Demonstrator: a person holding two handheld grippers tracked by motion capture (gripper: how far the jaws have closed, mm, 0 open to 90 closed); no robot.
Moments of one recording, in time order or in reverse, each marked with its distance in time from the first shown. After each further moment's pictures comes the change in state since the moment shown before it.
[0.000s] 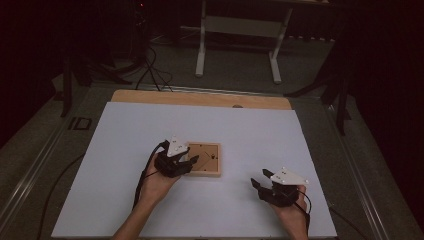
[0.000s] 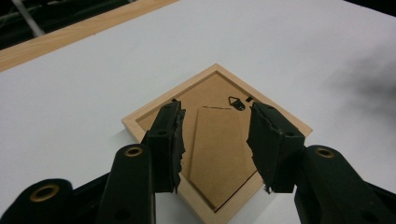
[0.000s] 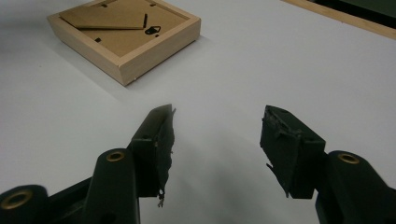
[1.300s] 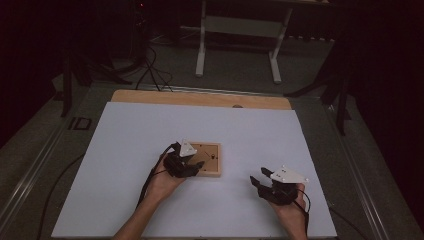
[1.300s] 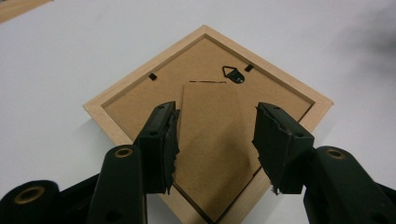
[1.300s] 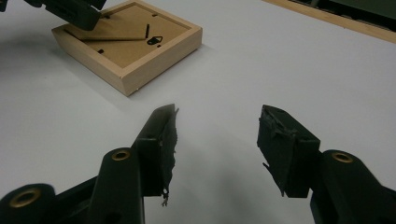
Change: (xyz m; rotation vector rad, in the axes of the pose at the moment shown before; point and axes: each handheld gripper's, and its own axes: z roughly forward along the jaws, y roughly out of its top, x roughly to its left) left arm -0.002 -0.009 0.036 0.122 -0.041 0.059; right arm -0.001 0.004 0.002 -0.022 0.012 0.017
